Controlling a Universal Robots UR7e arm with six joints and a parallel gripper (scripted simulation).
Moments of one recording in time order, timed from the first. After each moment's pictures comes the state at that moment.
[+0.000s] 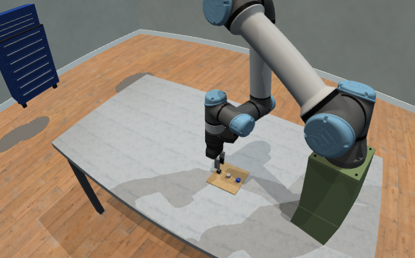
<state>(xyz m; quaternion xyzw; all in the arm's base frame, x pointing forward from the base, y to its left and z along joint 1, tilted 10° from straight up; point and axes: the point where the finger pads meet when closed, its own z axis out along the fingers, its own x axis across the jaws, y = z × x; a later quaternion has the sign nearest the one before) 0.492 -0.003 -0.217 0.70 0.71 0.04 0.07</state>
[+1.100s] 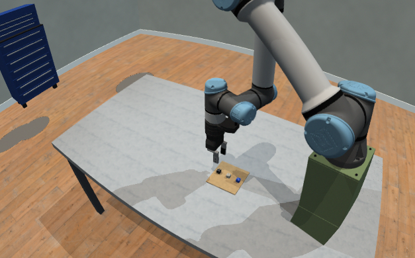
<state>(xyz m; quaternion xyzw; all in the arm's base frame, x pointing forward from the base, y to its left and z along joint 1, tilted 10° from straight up) 0.484 -0.001 -0.170 0.70 0.71 0.04 0.07</state>
